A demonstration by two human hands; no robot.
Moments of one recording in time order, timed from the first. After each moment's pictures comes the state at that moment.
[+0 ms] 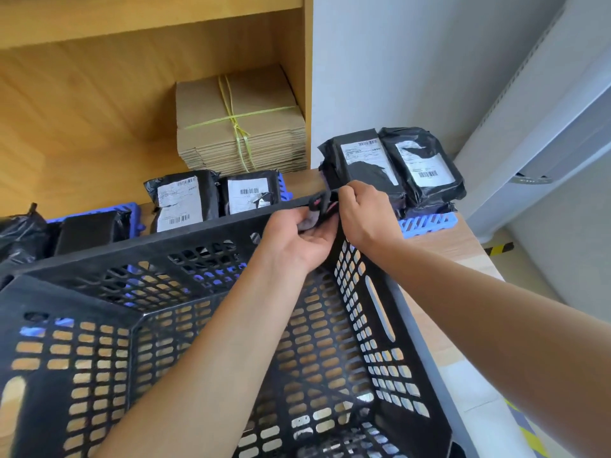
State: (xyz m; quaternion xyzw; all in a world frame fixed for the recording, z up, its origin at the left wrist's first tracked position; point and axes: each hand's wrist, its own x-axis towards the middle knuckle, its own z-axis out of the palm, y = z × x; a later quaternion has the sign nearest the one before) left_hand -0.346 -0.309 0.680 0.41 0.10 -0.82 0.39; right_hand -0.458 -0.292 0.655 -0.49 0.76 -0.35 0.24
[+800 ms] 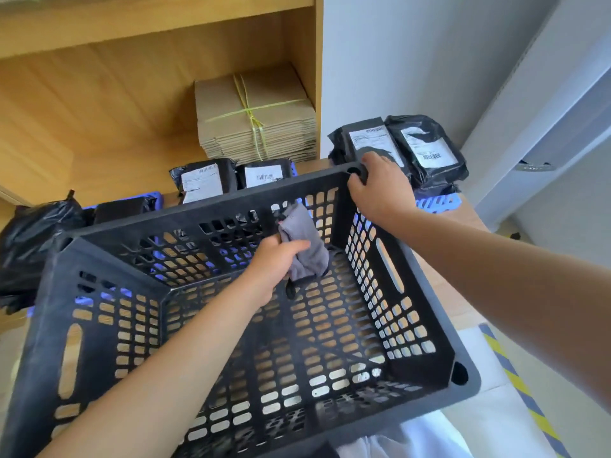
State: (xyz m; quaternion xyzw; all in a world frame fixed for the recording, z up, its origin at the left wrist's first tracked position) left_hand -0.252 -0.262 0.610 0.59 -0.47 -0.63 0.20; right_hand -0.454 -0.270 0.658 -0.55 0.80 -0.24 0.11
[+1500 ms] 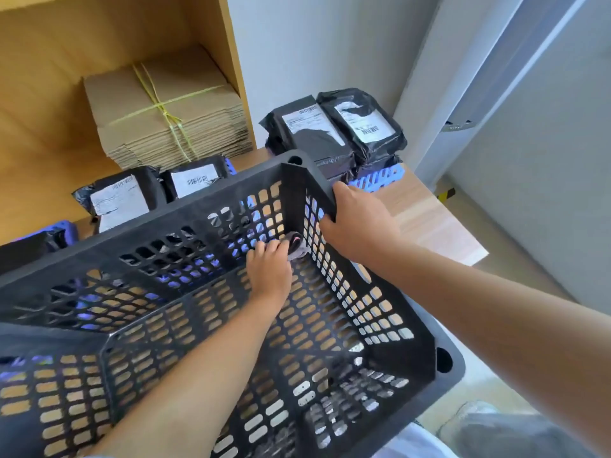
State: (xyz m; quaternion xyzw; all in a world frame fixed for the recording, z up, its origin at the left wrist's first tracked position) left_hand -0.314 -0.284 0.460 0.48 -0.87 -0.07 0.07; right_hand -0.451 -0.211 0.644 -0.53 0.83 -0.15 0.13
